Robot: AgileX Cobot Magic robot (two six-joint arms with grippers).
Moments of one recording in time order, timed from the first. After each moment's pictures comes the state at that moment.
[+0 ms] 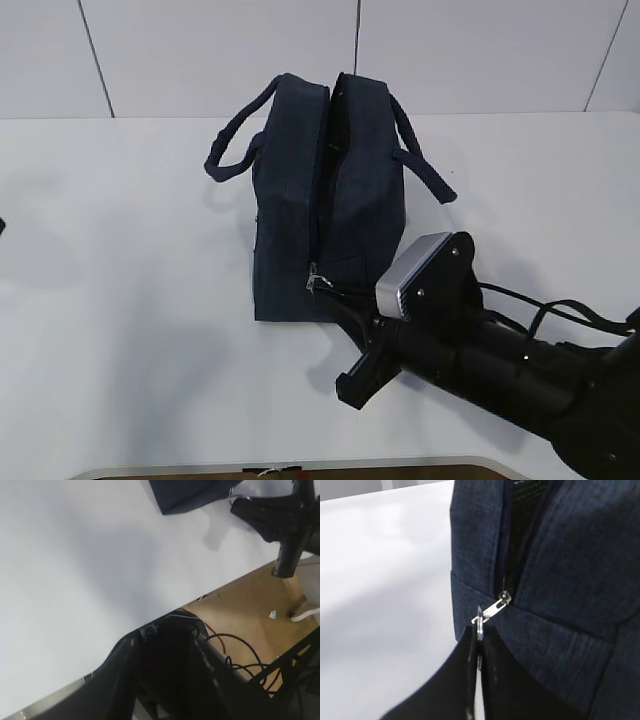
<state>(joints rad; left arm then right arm) -0.19 1.19 -1.12 -0.46 1.25 0.21 0.56 1.96 -0.53 -0.27 -1.15 -0.02</state>
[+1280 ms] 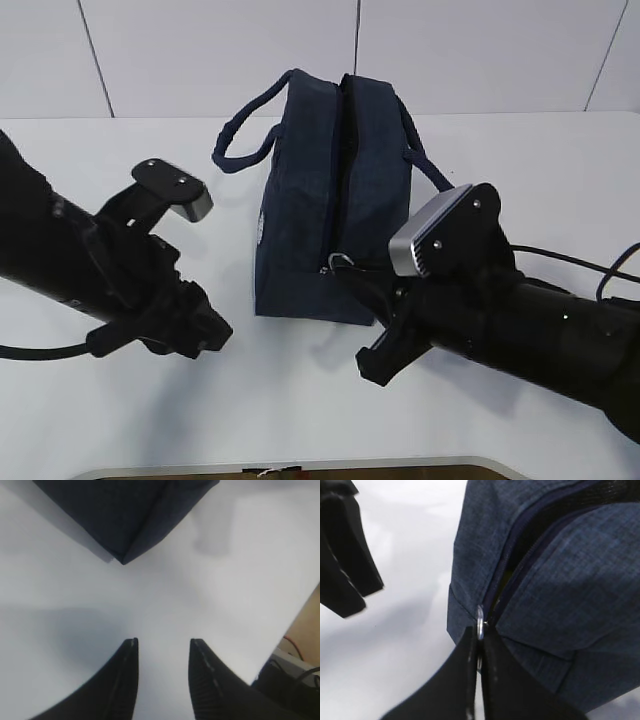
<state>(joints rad) -0.54 1.62 -0.83 -0.71 0.46 0.81 0.56 1.68 -0.52 -0.29 -0.77 0.04</state>
